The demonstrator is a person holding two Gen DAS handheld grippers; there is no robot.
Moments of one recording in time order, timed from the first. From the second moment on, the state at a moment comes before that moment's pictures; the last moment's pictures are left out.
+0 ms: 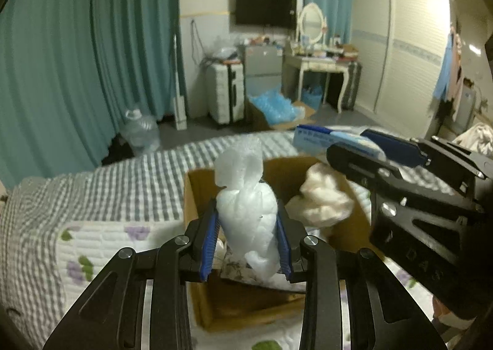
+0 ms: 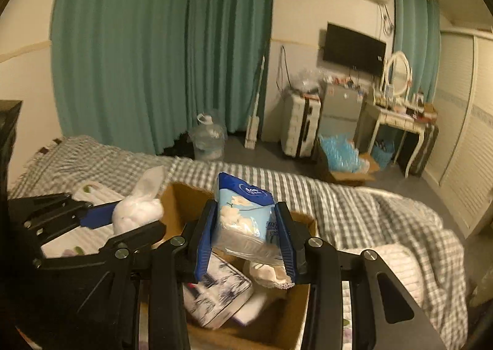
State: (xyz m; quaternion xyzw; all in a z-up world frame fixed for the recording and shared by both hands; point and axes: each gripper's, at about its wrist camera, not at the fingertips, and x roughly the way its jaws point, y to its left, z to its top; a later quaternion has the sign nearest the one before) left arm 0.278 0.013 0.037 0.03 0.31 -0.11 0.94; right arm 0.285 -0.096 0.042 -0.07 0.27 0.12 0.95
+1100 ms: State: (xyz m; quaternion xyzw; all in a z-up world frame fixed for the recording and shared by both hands) left arm 0.124 0.078 0.140 -0.01 0.19 -0.02 0.98; right arm 0.115 -0.121 0.152 -0.10 0.23 0.13 0.96
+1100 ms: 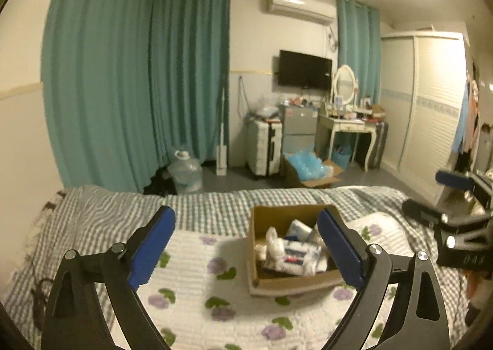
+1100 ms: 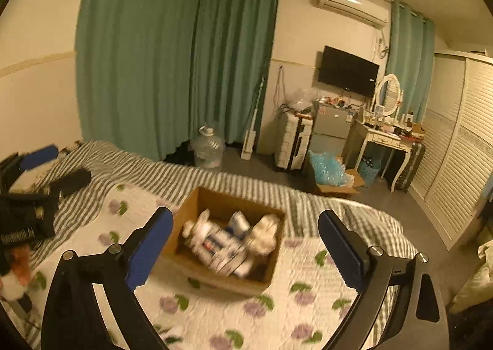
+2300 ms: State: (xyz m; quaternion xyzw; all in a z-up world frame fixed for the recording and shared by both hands) left arm 0.092 0.090 -0.111 0.01 0.39 0.01 0.92; right arm 0.104 -0.064 -0.145 -0.13 0.47 0.25 0.84
